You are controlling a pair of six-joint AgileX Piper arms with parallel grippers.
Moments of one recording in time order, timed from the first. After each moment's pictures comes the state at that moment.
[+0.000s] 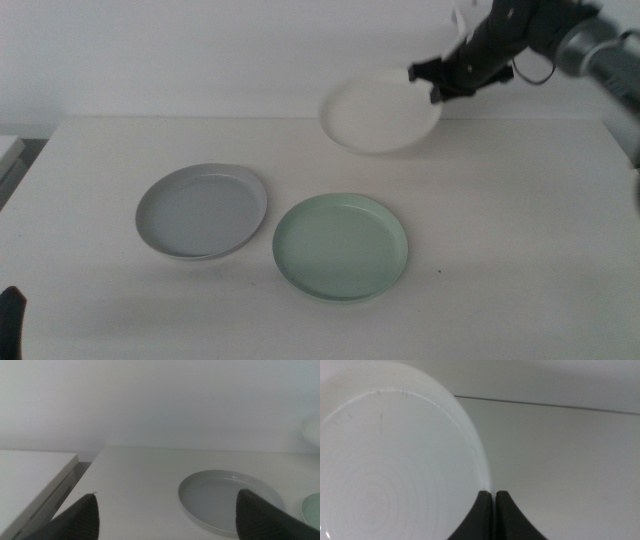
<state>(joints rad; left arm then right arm) 0.03 0.00 0.00 0.04 0.15 -0.10 0.23 2.35 -2.26 0.11 0.98 0.06</state>
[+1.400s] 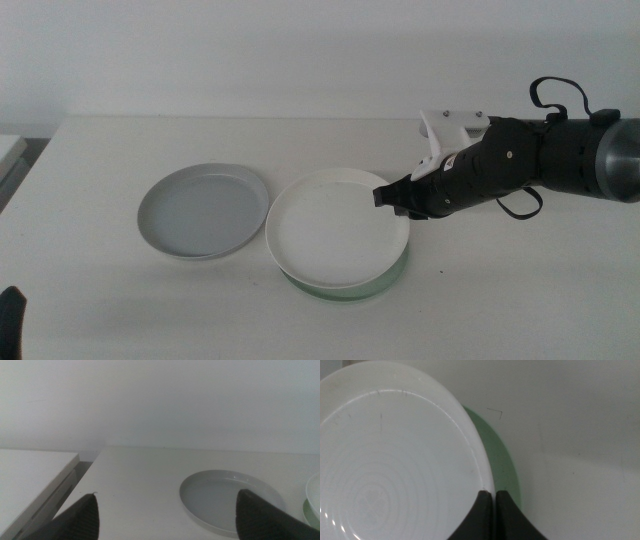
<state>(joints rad) 0.03 0.00 0.00 0.04 0.15 -0.10 0.46 1.85 -1.18 0.29 0.38 -0.02</state>
